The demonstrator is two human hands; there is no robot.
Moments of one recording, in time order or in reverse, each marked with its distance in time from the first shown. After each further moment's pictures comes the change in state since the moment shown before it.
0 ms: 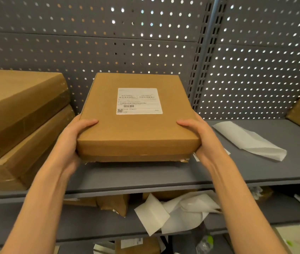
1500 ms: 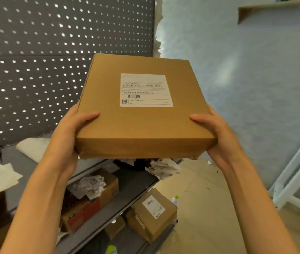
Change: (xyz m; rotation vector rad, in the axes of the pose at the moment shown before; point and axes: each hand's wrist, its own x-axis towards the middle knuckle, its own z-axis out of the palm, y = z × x) left_hand -0.199 -0.036 0.403 -0.033 -0.753 0.116; right_hand -0.265 -0.115 -0.381 -0.083 0.645 -0.342
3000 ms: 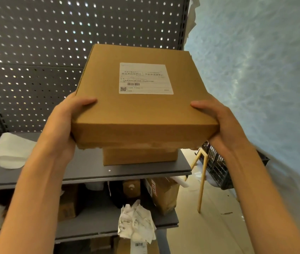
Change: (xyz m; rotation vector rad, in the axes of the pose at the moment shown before) left_hand 0.144 -0.018 0.278 0.076 0.650 0.137; right_hand 0.336 -0.015 -0.180 0.196 -0.619 0.079
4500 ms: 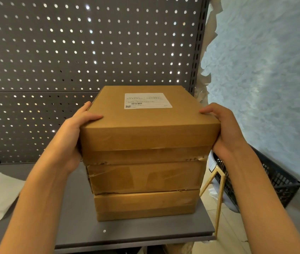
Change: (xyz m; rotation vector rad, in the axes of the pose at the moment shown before) left_hand 0.139 -0.012 0.032 0.069 0.035 -0.117; right_hand 0.158 0.015 -0.011 0.047 0.111 0.250
